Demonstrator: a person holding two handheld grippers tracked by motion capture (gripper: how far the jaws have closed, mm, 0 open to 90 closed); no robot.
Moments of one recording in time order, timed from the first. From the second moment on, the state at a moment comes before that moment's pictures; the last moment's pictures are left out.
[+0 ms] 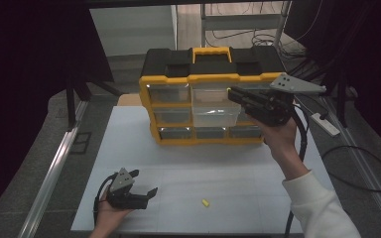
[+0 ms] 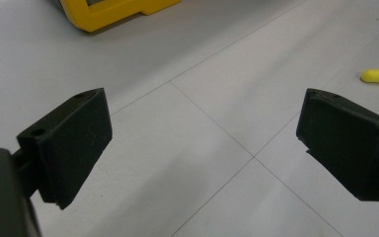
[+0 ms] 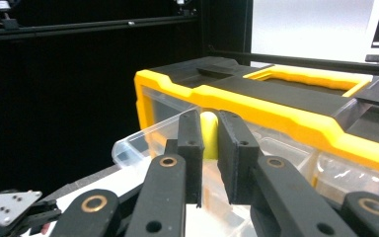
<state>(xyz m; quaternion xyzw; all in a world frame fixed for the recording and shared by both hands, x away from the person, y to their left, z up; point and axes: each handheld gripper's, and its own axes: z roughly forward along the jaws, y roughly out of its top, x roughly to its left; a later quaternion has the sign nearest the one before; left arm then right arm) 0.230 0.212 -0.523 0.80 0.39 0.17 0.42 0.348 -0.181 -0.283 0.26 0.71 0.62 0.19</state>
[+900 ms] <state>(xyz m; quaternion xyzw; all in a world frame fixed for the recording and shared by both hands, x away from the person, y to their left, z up) 0.230 0.212 -0.523 0.80 0.39 0.17 0.42 0.322 -0.183 -0.285 0.25 0.72 0.59 0.26</state>
